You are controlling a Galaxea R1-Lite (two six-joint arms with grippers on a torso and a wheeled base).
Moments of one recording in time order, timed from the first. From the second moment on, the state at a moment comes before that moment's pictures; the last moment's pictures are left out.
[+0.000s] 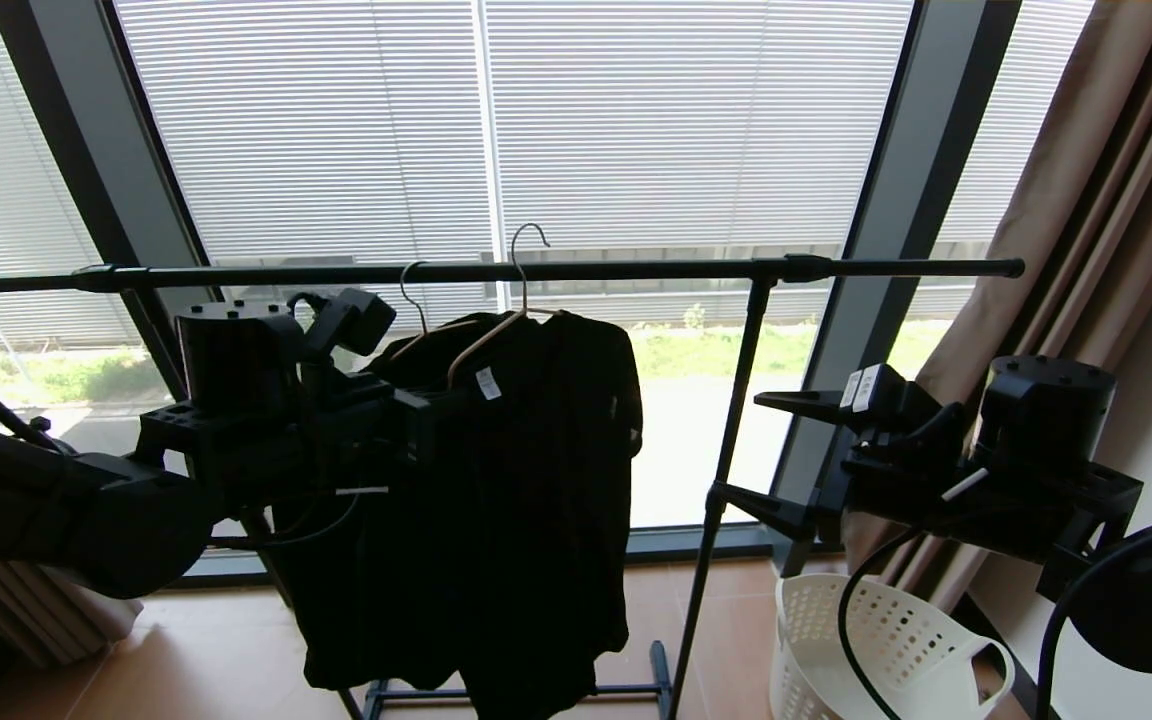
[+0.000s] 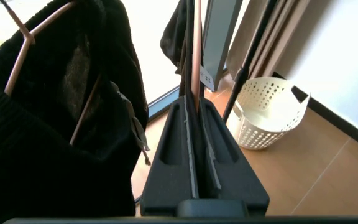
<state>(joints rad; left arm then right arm) -0.30 1.85 -0.82 -0.77 -0.32 0.04 0.30 1.84 -0.59 -1.01 0.59 -0.44</state>
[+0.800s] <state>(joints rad) -0.30 2.00 -0.89 -0.88 -0.27 -0.03 0.30 1.84 -0.59 -1.01 0.59 -0.44</state>
